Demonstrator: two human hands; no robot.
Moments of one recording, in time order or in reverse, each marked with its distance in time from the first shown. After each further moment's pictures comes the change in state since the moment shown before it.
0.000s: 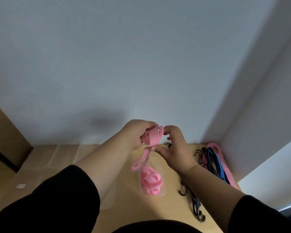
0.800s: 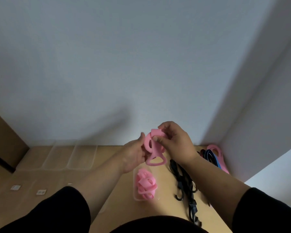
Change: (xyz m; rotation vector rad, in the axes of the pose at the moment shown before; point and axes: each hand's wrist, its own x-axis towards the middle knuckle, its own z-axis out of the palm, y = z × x) left_hand 0.008 -0.068 -0.006 -0.129 -0.345 0.024; right_hand 0.030 0.011 -0.030 0.316 -0.084 0.241
